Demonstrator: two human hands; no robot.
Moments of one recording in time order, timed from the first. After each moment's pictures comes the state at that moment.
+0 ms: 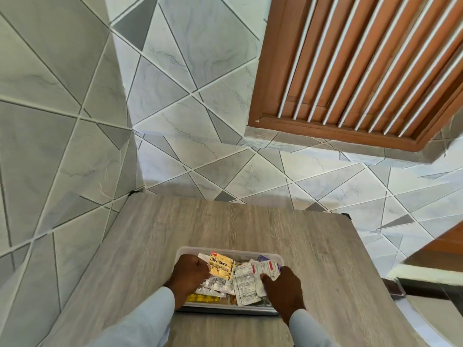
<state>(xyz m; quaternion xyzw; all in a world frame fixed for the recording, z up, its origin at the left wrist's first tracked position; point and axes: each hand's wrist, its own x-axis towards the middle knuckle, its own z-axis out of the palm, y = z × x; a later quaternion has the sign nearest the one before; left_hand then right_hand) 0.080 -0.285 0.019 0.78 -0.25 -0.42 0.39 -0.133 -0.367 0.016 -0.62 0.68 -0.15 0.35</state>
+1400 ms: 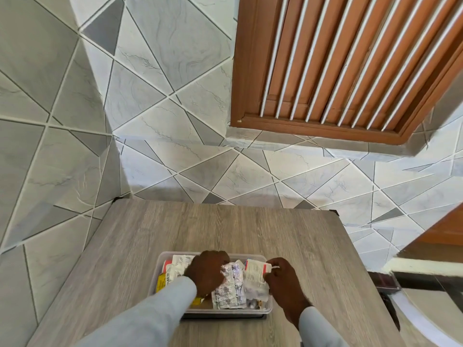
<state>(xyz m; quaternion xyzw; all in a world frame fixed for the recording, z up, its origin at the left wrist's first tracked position) 0.027 -0.340 0.030 0.74 -0.61 -0.26 0.11 -0.178 -0.402 0.015 -0.60 0.59 -0.23 0.48</state>
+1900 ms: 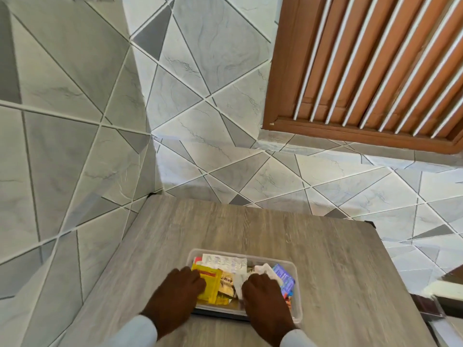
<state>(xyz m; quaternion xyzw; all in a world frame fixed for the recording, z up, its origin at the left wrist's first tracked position) 0.102 -0.219 0.010 0.70 -0.71 0.02 0.08 -0.113 -0.345 -0.014 -0.94 0.32 -0.12 0.05</state>
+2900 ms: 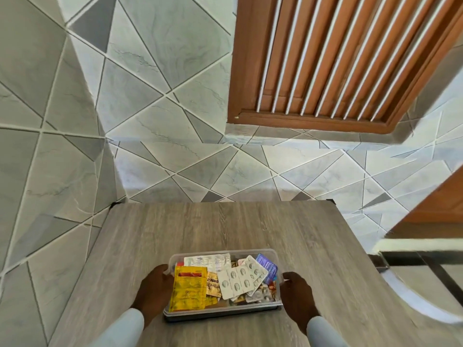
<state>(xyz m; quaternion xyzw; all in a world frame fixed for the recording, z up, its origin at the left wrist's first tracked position) 0.130 -0.253 -0.006 0.83 -0.33 -0.34 0.30 -0.174 -0.361 0.000 -0.60 0.70 -0.14 0.35</state>
